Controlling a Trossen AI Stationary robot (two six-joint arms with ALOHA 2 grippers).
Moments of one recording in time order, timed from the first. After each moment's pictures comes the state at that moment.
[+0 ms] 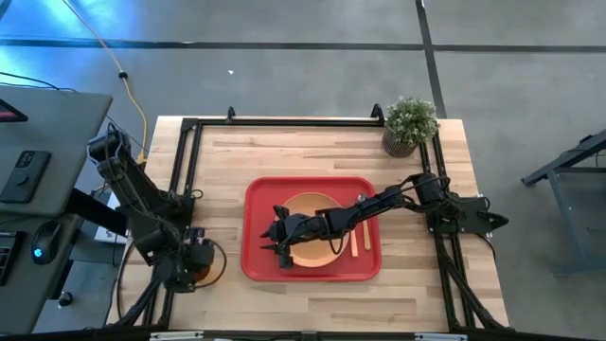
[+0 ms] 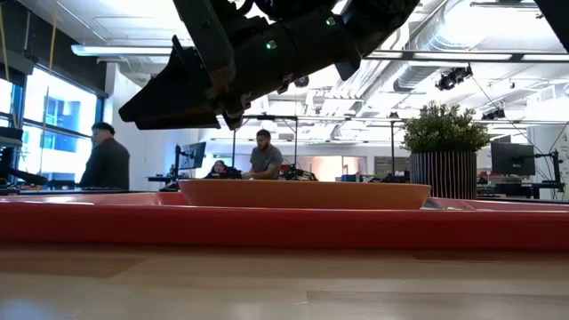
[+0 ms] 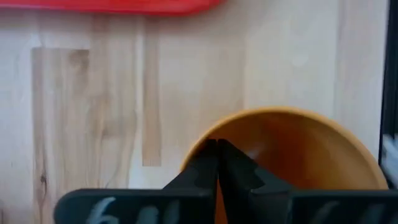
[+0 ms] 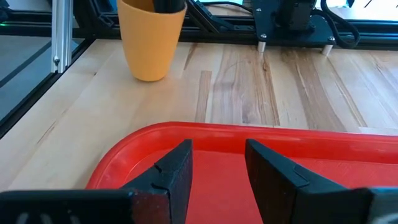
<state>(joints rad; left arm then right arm) -1.03 1.19 0.72 -0.81 -0.22 -1.03 0.21 2.18 1.43 0.32 0.05 0.05</state>
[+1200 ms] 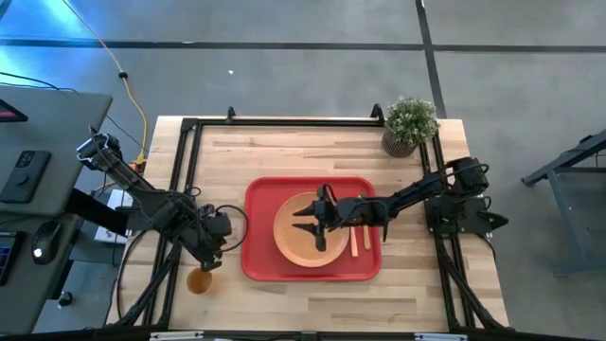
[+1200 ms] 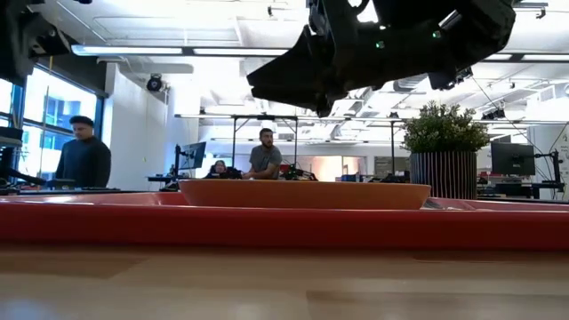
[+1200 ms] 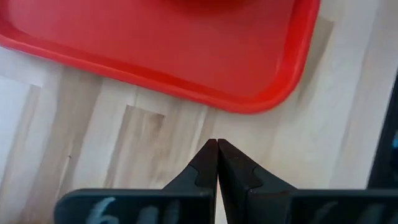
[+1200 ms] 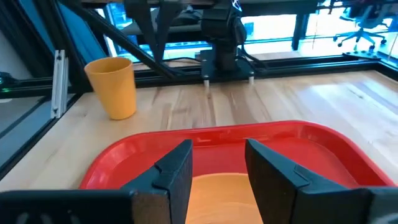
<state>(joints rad) -0.68 1.15 0.89 -0.98 -0.23 -0.94 0.18 1.81 0.82 0.79 0.15 0.11</state>
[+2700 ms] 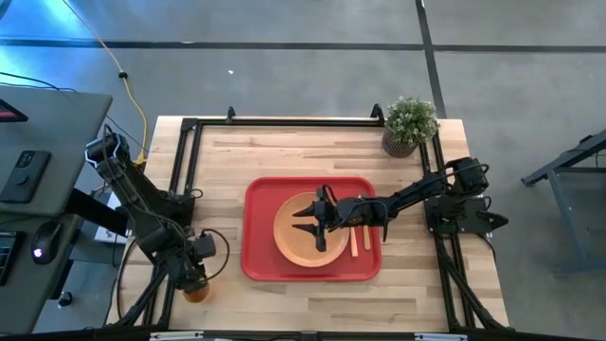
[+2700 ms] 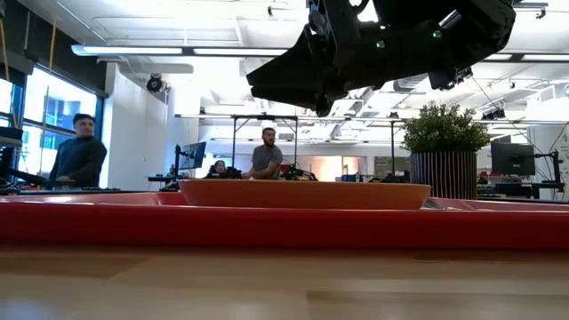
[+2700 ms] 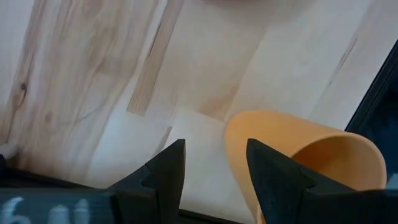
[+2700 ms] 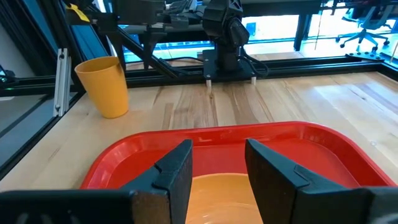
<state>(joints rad) -0.96 1.23 0.83 -0.95 -0.06 -1.36 0.18 1.81 0.82 0.79 0.15 0.10</state>
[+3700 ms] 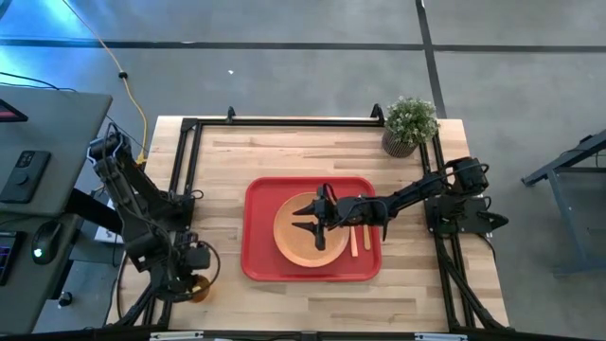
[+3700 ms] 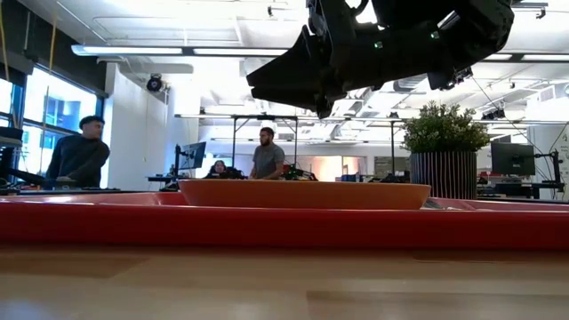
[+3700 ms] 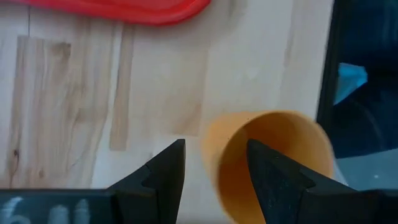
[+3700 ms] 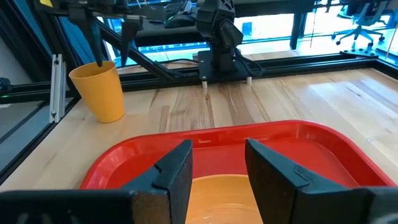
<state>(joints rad) -1.08 1.23 0.88 -0.91 -0.22 -1.19 0.17 1.81 0.82 0.79 0.16 0.12</state>
